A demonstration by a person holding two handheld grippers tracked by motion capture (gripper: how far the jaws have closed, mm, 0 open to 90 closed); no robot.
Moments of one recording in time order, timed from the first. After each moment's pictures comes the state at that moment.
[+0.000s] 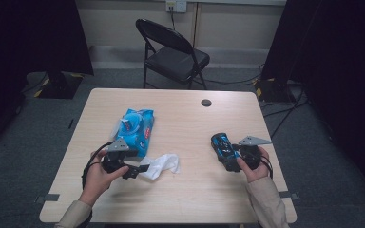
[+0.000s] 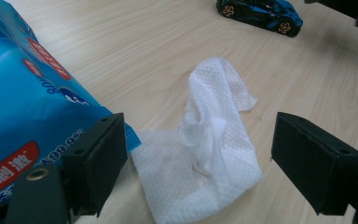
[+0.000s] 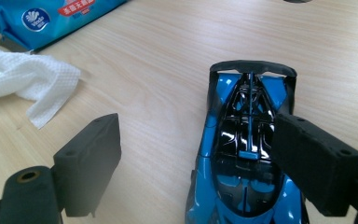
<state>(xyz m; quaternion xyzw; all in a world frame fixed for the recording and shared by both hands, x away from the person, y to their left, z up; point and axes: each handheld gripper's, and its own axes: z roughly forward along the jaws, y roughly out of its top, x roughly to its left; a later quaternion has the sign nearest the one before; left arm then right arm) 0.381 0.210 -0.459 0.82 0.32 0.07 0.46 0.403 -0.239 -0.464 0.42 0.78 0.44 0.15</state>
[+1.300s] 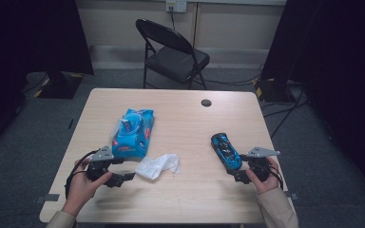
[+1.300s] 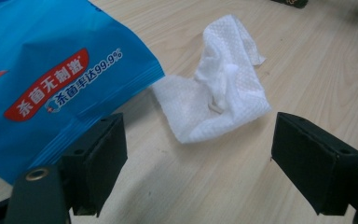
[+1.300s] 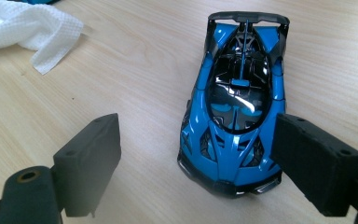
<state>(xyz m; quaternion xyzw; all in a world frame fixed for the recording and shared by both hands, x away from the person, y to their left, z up) 0.357 0.252 -0.470 0.83 0.33 0.08 0.44 0.372 -0.264 -0.474 0.40 0.80 0.41 0.15</state>
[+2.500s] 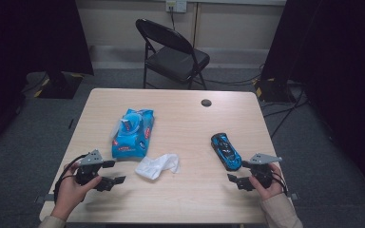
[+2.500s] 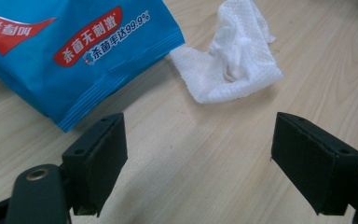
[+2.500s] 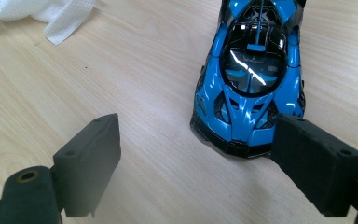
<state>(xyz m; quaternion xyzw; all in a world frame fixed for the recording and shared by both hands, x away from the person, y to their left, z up) 0.347 0.280 -0.476 0.83 0.34 0.08 0.44 0.356 -0.271 -0.482 0.39 0.82 0.40 0.14</state>
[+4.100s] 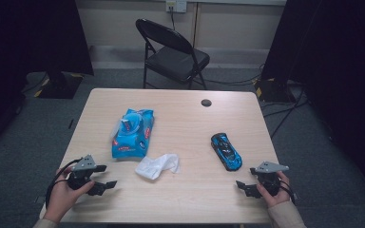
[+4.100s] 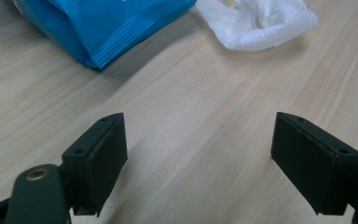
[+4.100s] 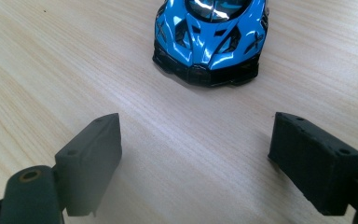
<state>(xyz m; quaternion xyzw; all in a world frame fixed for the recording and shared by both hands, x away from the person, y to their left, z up) 0.341 0.304 -0.493 0.84 0.34 0.09 0.40 0.342 -0.299 -0.506 0.40 0.82 0.37 0.16</state>
